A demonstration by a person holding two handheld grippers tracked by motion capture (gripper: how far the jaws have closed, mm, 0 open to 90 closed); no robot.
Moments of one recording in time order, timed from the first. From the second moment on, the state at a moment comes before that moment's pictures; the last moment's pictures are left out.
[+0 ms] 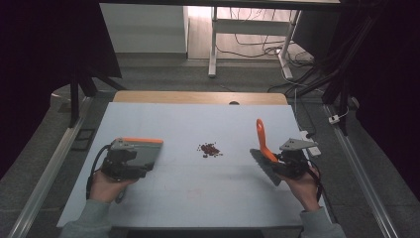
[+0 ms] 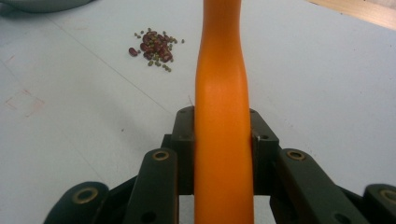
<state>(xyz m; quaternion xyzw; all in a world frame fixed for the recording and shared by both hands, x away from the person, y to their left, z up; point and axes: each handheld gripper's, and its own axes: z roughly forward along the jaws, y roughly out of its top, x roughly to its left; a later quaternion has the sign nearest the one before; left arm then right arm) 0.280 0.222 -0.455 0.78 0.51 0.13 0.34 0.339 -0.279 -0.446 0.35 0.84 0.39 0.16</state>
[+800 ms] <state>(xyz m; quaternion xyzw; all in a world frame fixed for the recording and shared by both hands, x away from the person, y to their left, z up) 0.277 0.266 -0.475 0.75 0.60 0.05 0.28 0.336 -0.279 -0.452 0.35 0.84 0.38 0.16</state>
